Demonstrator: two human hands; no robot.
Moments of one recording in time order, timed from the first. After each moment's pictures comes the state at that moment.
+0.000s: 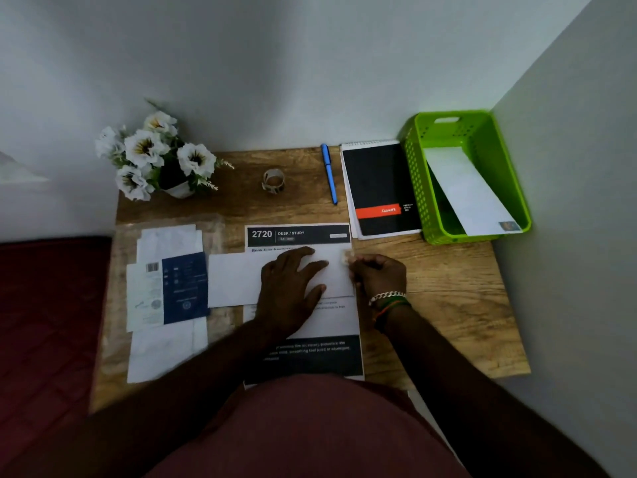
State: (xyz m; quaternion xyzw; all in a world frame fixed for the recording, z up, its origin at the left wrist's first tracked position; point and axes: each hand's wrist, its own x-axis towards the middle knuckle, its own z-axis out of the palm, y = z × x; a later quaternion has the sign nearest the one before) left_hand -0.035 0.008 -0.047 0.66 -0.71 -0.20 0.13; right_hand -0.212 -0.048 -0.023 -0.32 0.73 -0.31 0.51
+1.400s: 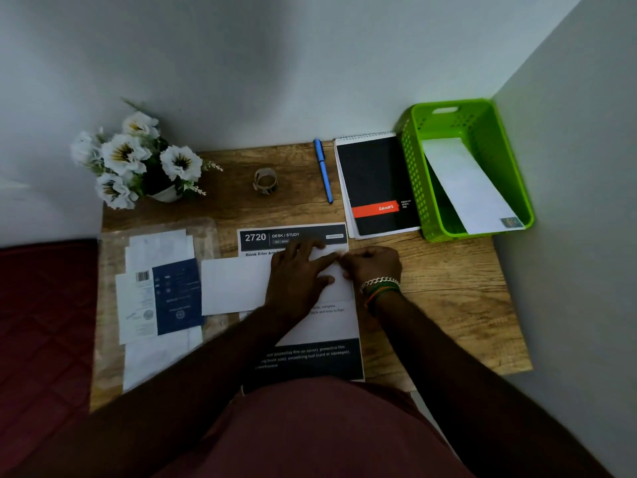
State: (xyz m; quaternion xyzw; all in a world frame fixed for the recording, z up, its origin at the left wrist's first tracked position) left_hand -0.051 -0.033 -0.042 0.64 -0.73 -0.24 0.03; right_hand -0.202 -0.075 -0.027 -0.36 0.79 -0.21 0.45
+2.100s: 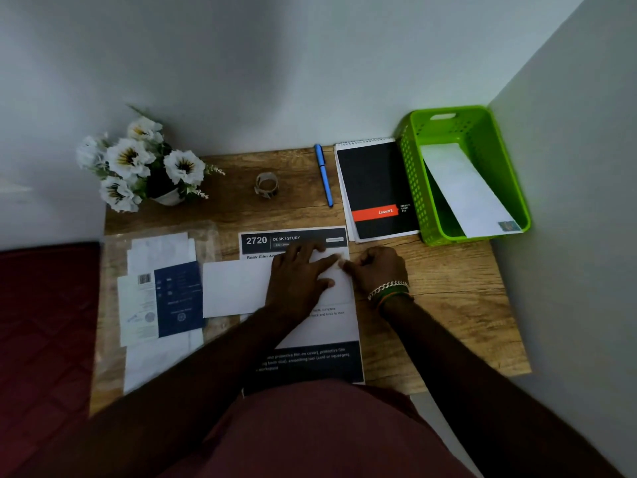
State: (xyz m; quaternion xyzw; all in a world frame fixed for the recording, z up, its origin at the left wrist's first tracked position) left_hand -0.049 -0.035 -0.035 0.64 -0.73 -0.26 0.02; right_hand -0.218 -0.080 -0.024 -0.52 0.76 -0.10 0.38
